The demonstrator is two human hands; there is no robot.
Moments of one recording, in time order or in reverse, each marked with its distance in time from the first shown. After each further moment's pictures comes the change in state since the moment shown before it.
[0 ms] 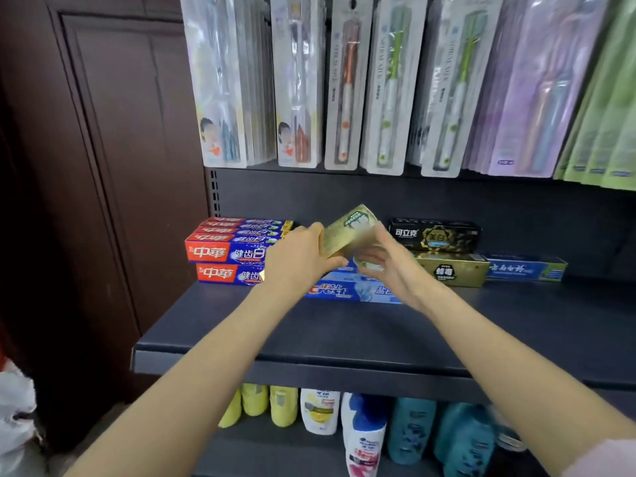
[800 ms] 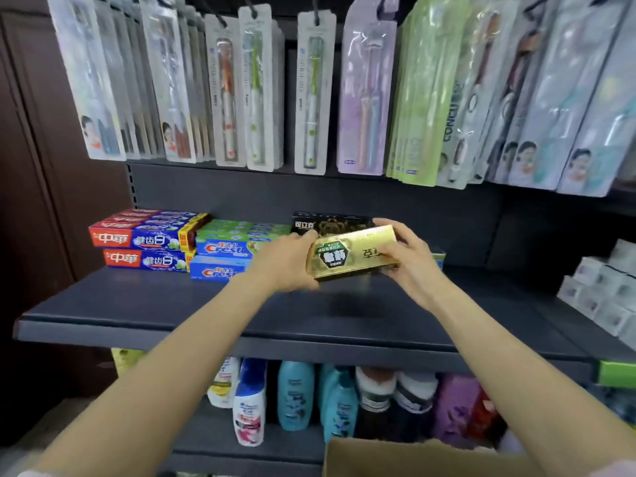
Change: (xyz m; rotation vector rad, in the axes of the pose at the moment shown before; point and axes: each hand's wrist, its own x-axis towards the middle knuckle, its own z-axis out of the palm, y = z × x) left_hand -0.024 0.175 0.028 0.083 -0.217 0.209; right_hand -0.118 -0.050 -0.197 -0.050 0.078 -0.135
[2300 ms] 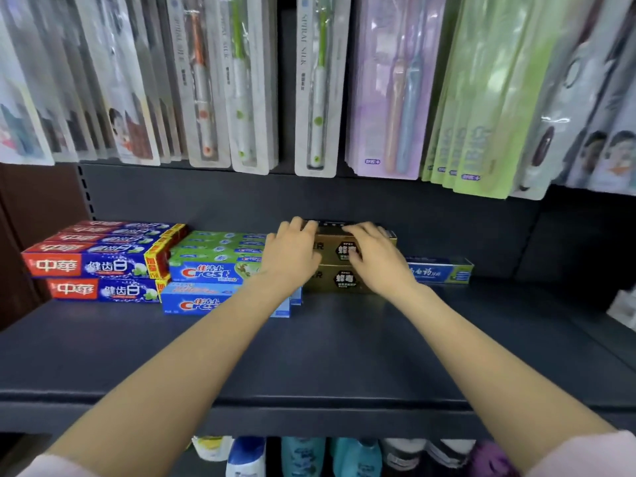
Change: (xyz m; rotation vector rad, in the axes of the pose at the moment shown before) left_hand 0.104 -0.034 0.042 -0.025 0.155 -0.082; right_hand 0.120 0.046 0.034 -1.297 0.094 -0.293
